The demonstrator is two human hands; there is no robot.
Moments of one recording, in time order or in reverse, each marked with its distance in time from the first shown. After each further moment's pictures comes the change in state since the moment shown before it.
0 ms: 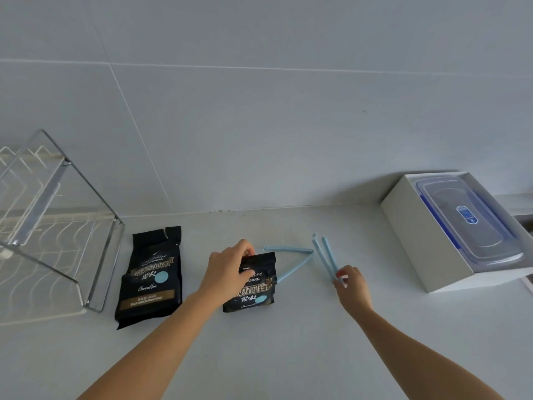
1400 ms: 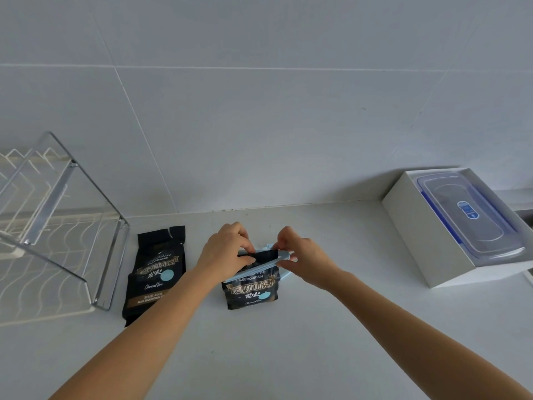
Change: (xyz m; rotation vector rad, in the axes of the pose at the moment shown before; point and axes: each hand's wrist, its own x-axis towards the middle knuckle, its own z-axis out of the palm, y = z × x) left_hand 0.016 0.002 -0.033 0.156 -0.017 0.084; right_hand -0.028 -0.152 -0.007 -0.127 -0.432 -0.649
